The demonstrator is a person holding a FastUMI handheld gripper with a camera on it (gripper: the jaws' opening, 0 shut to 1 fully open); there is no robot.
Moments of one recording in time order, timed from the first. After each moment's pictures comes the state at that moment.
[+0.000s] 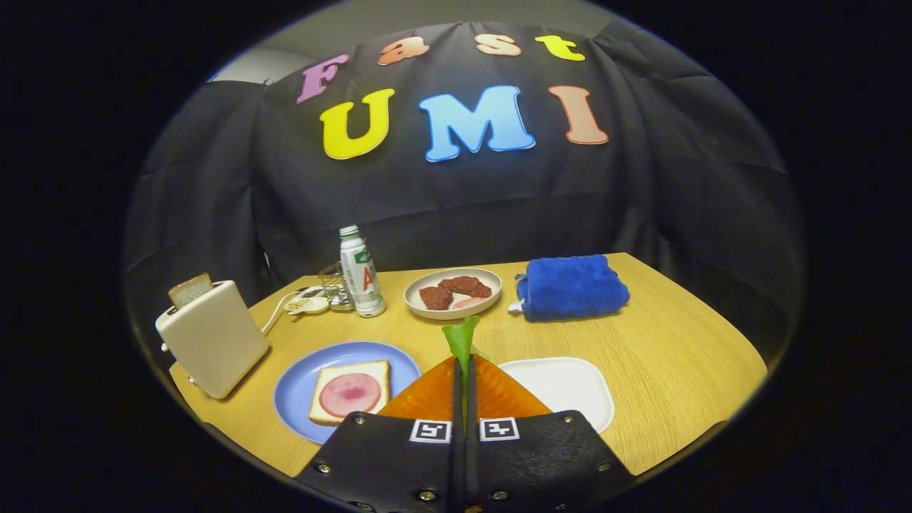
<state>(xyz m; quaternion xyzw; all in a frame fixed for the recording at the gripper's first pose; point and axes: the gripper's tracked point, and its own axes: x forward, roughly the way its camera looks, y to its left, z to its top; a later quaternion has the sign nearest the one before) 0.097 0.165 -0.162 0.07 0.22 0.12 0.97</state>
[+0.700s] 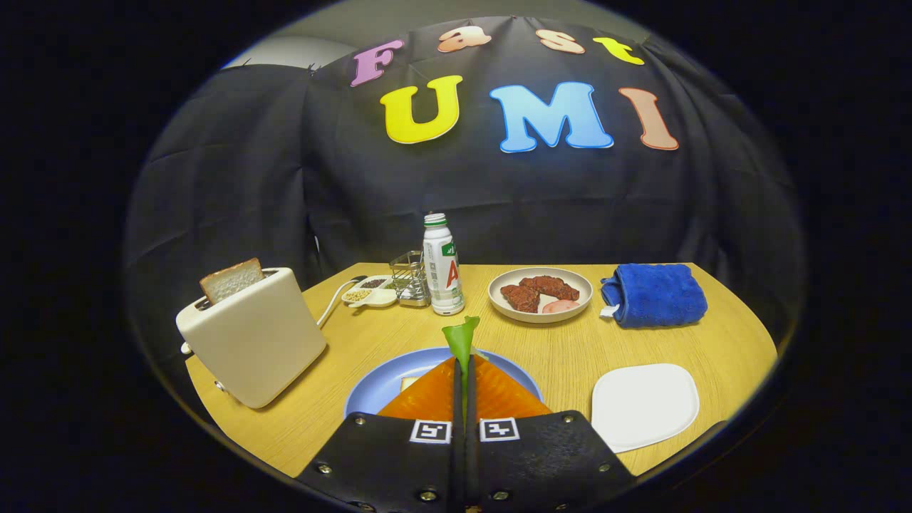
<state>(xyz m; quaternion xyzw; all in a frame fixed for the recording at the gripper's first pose) 0.097 0.276 -0.166 0.05 0.23 0.20 0.95</state>
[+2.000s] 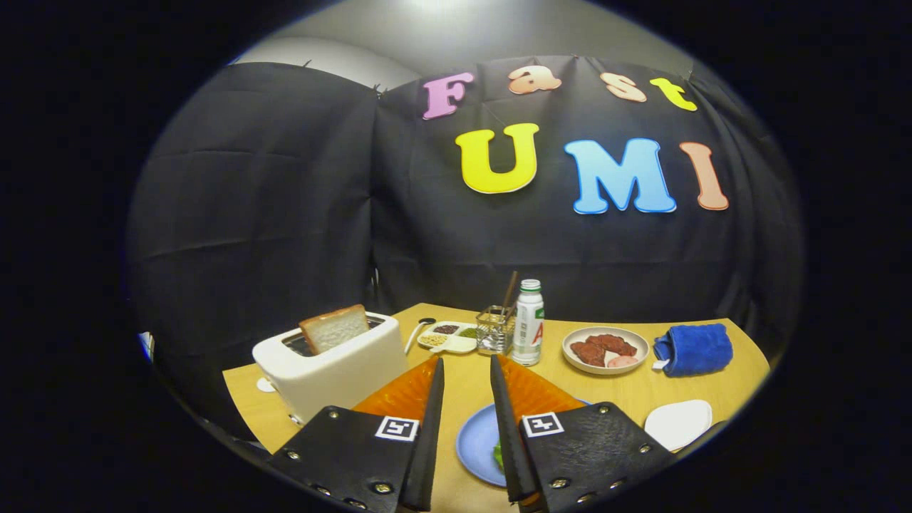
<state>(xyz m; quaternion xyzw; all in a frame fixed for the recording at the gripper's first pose) 0.042 0.381 -0.056 0.04 0.12 0.30 0.95</state>
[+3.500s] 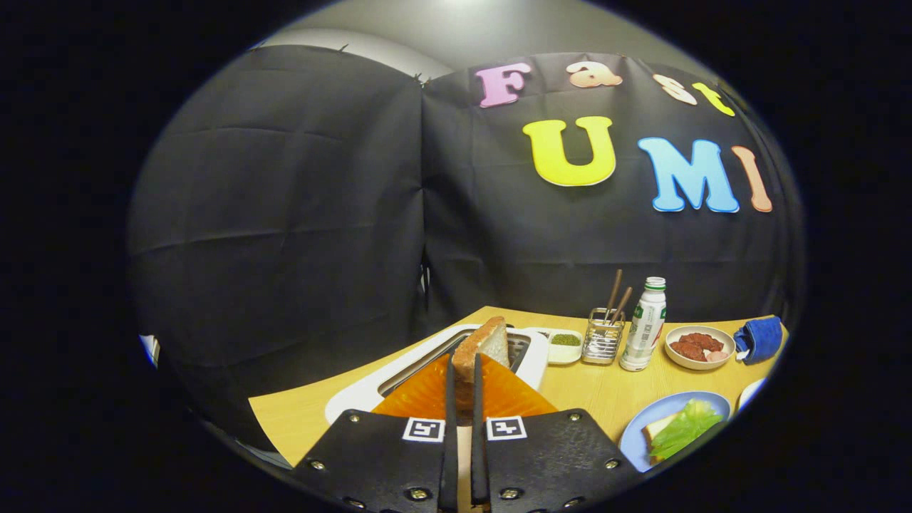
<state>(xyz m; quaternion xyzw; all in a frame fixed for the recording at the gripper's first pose) 0.027 0.563 -0.069 0.05 0.12 0.34 0.93</state>
